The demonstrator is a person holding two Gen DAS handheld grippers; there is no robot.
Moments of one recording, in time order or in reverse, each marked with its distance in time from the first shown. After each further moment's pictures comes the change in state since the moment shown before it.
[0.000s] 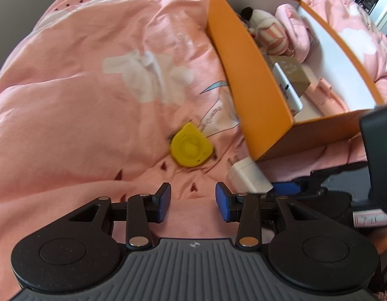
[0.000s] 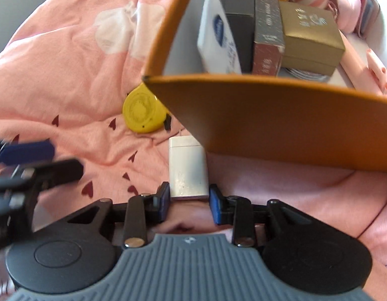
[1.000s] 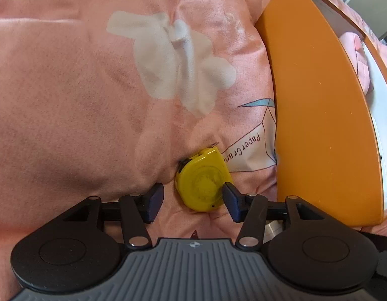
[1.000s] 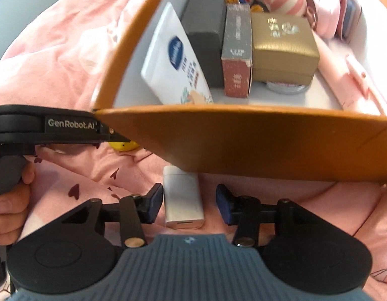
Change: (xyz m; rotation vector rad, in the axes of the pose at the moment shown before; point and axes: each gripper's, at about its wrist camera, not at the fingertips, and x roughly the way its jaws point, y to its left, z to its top) left arm 0.088 0.043 0.023 -0.293 0.049 -0.079; right arm -0.004 -0.026 -0.008 0.024 -0.050 -0.041
